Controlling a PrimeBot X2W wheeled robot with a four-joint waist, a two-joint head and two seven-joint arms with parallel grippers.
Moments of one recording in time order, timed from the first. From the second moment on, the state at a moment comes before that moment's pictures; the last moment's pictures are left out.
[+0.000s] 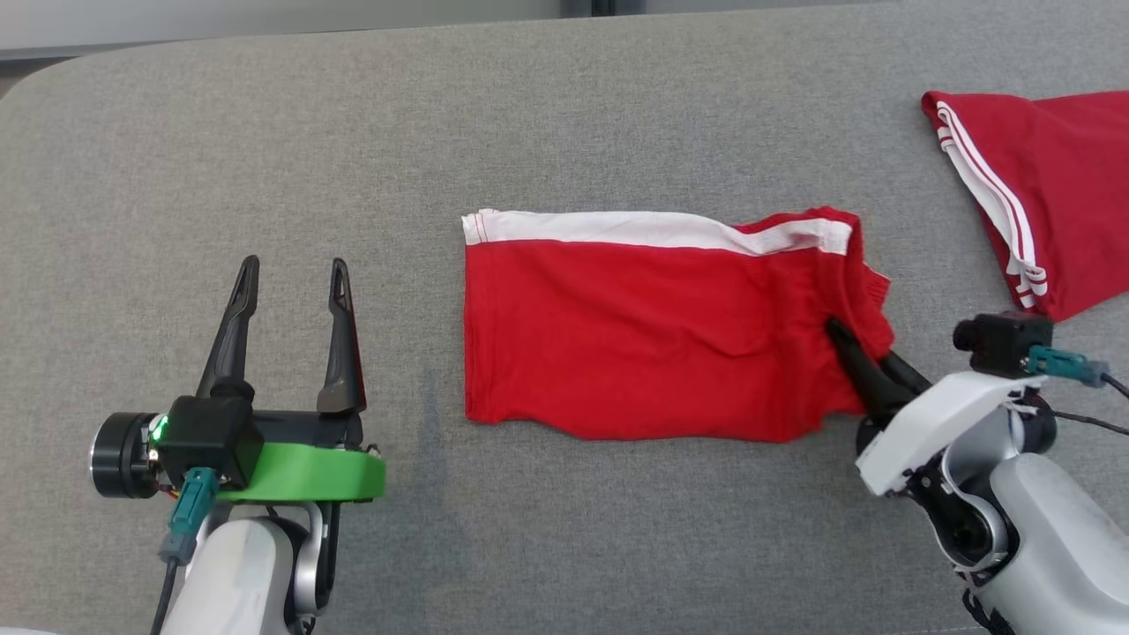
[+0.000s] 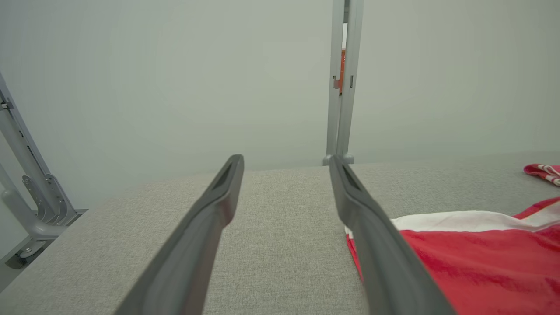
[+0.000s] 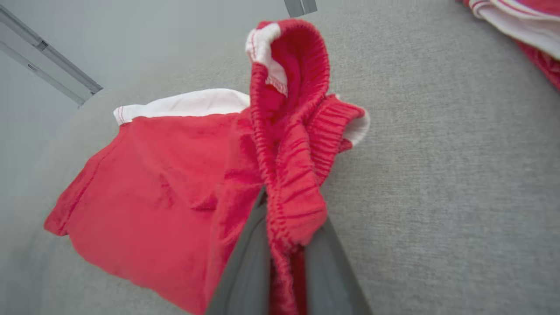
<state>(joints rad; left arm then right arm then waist) -0.23 0.18 -0.24 0.05 -0.24 0.12 -0.26 -0.30 -0.37 0.33 0.30 0.73 0.13 0.00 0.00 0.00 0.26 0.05</state>
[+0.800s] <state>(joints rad) -0.25 0.12 -0.25 0.07 -0.21 0.09 -0.26 -0.62 -0.14 0.63 0.48 1.00 0.13 0.13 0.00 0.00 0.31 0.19</state>
